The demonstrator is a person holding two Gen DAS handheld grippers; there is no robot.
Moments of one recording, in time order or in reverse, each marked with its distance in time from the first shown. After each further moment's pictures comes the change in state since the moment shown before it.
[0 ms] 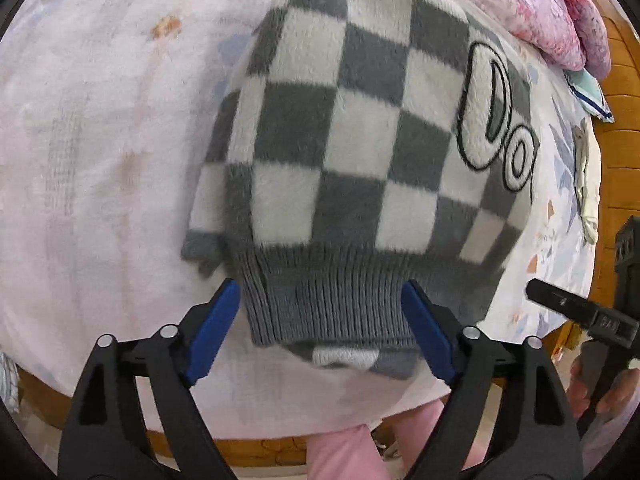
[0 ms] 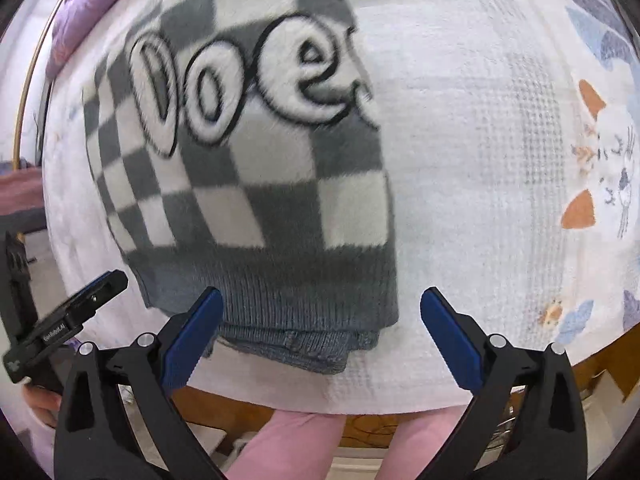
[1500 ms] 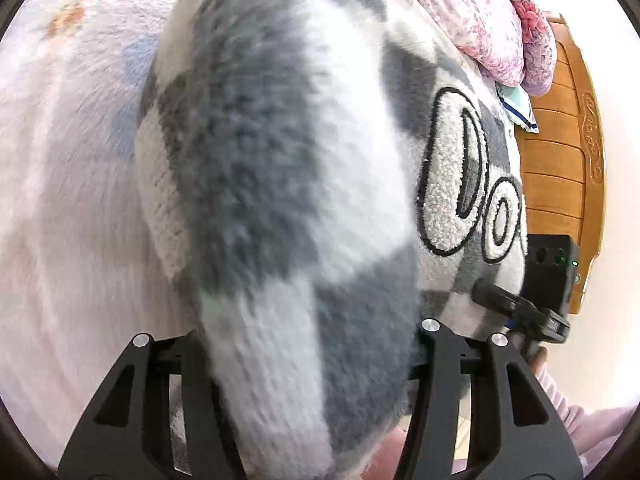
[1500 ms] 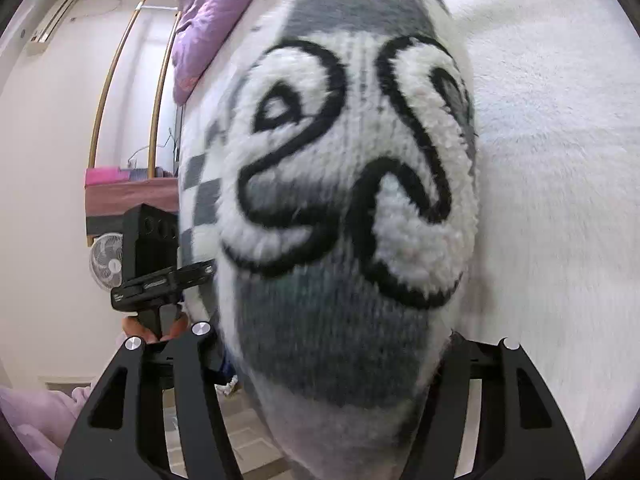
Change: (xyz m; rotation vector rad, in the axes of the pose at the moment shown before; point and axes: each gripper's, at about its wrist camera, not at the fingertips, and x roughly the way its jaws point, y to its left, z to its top) left arm 0.019 0.015 0.062 0.005 0.085 -0.401; right arm -0.002 -0.031 0.018 -0.114 -0.063 0.579
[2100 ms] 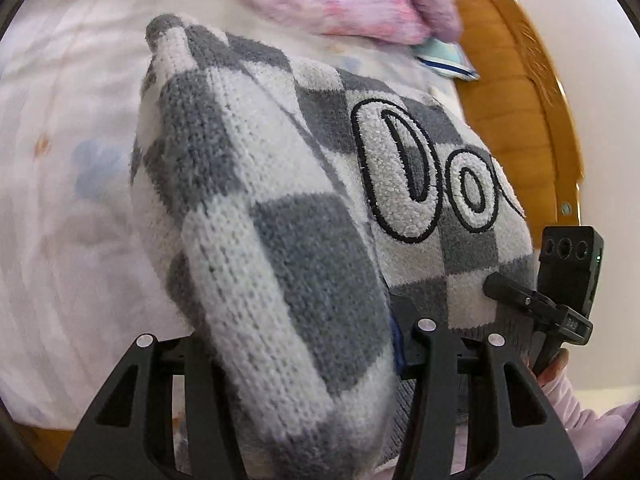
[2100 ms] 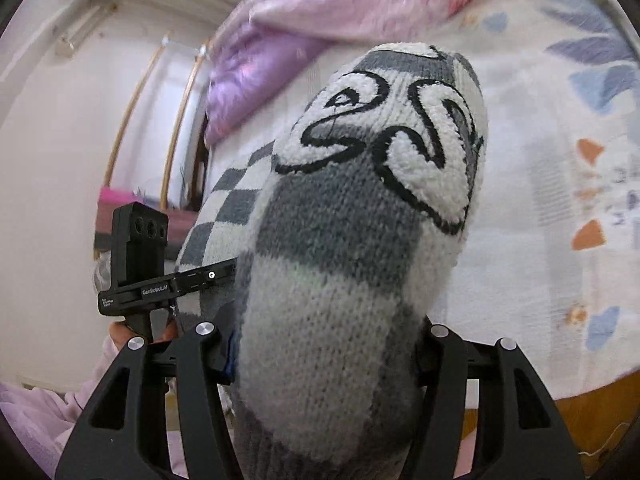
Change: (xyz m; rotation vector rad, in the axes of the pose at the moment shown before) left arm -0.083 -0.186 -0.088 0.298 -0.050 0.046; right arm -0.162 0.104 -0.085 -0.032 -0.282 -0.071
